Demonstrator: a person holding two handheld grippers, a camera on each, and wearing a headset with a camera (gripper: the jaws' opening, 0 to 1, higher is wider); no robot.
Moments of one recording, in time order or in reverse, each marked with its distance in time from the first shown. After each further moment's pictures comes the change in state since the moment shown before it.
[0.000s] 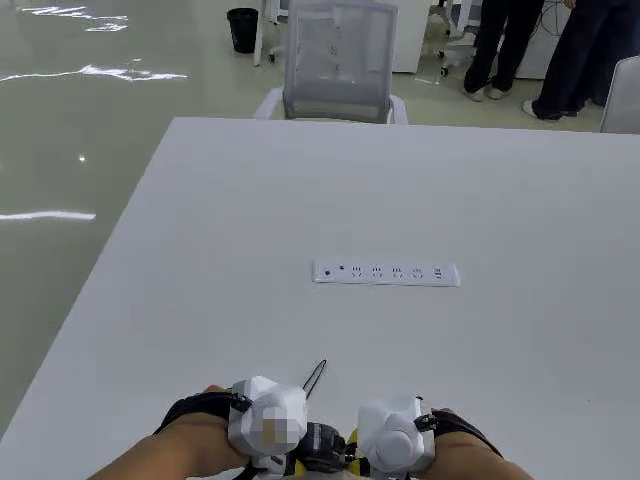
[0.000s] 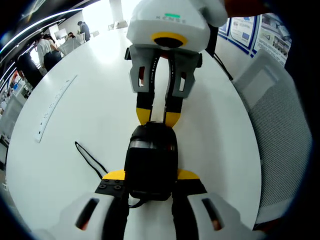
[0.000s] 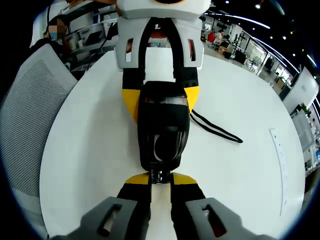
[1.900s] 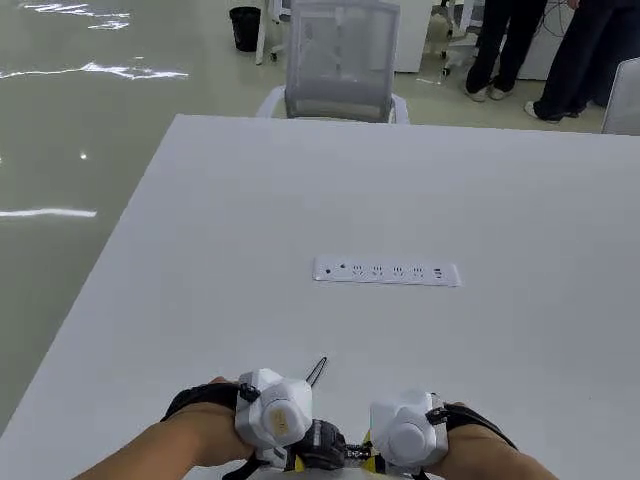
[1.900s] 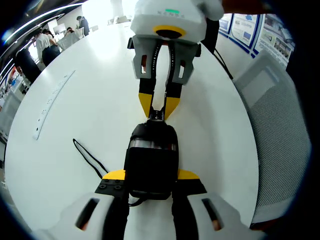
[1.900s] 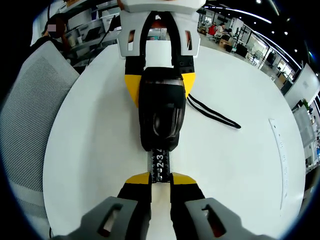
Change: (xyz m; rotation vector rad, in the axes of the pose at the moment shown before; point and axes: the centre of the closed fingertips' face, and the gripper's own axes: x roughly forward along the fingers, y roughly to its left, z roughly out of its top) left arm 0.001 0.002 -0.004 -0.023 0.044 -0.019; right arm -0.013 0.000 -0.023 0.010 0.065 0.019
